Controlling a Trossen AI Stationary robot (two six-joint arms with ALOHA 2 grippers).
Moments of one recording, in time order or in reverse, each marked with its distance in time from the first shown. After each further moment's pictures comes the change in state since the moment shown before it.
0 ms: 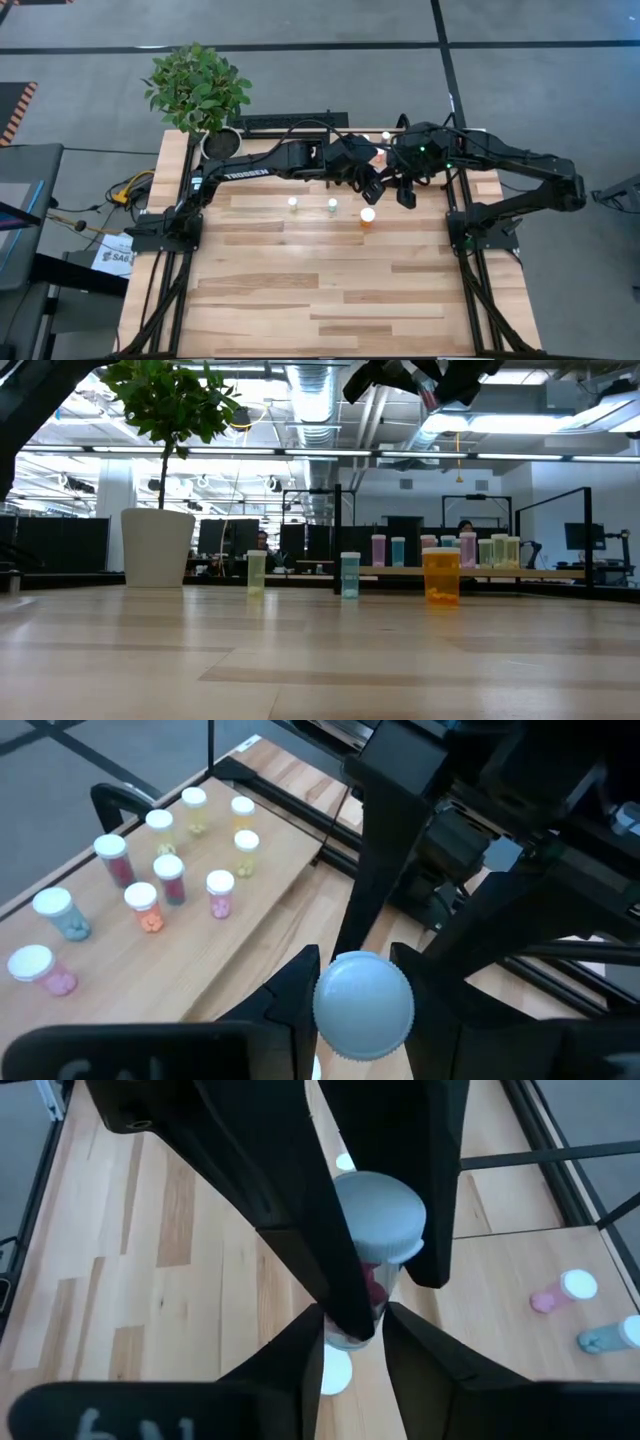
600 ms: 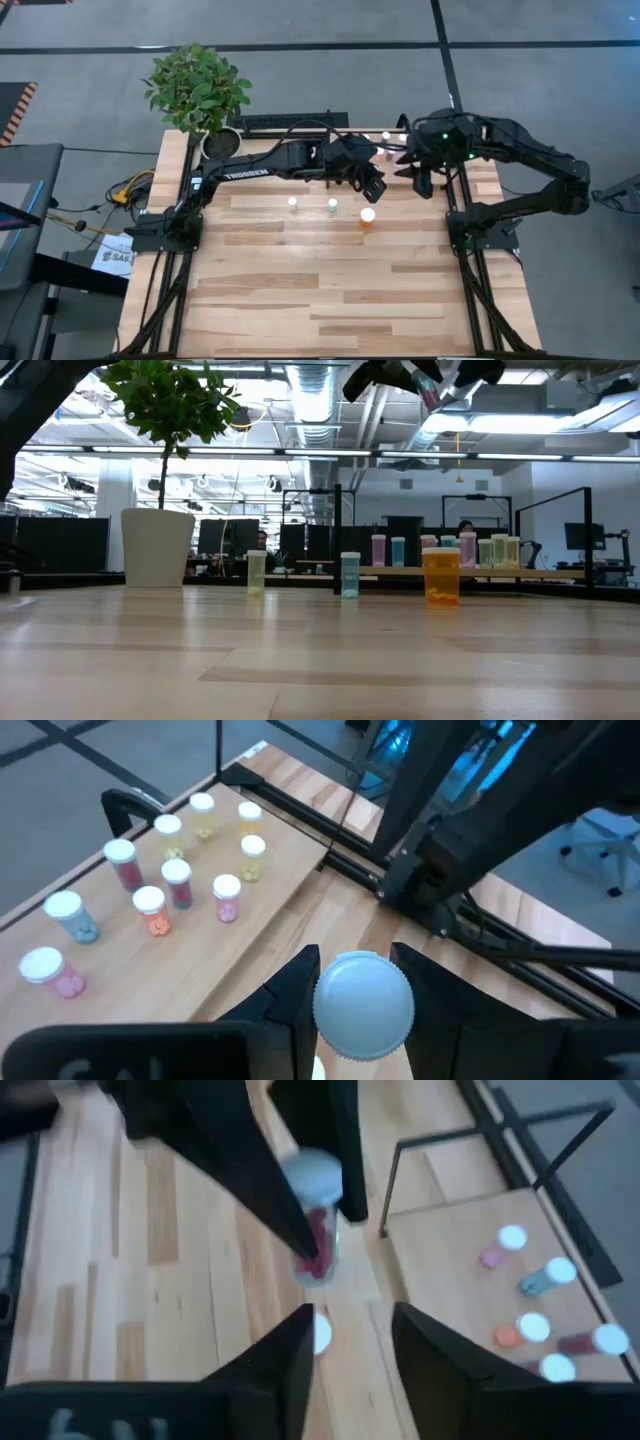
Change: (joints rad) left arm -0.001 0.000 0.001 -0.003 -0.026 0.000; right arm -0.030 -0.046 0.137 -0.216 0.037 0.052
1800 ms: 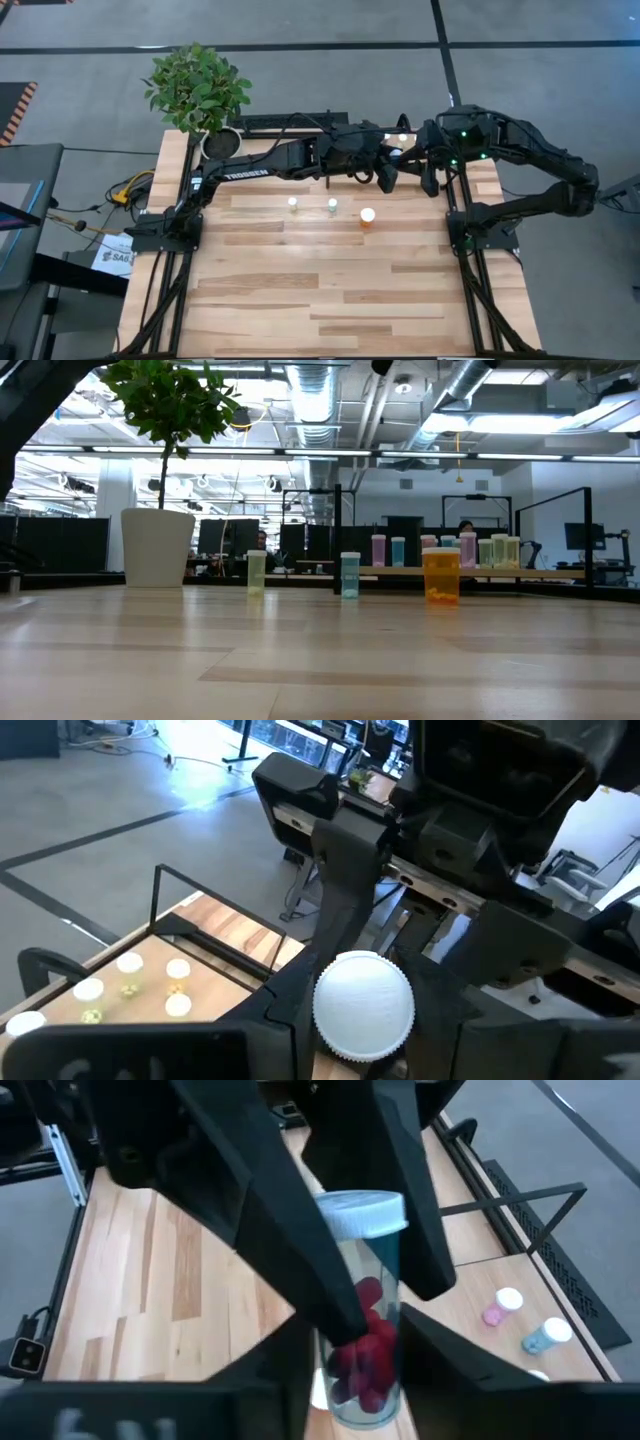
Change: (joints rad) left arm -0.001 0.000 0.000 0.400 0.008 0.059; right arm 0.010 -0.062 0.029 0.099 -0.012 0.029
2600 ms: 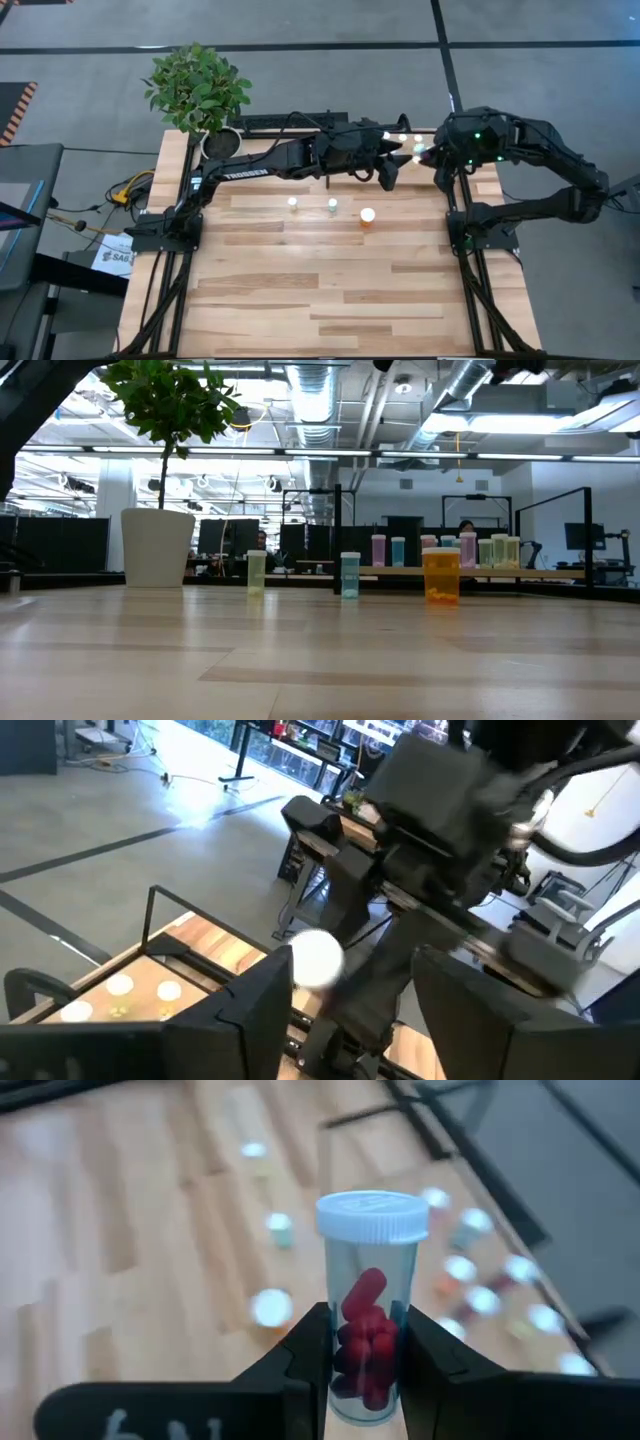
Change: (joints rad) left arm 0.003 -0.001 0.000 0.055 -0.003 -0.005; right arm -0.053 -0.069 0.000 -0.207 0.107 0.035
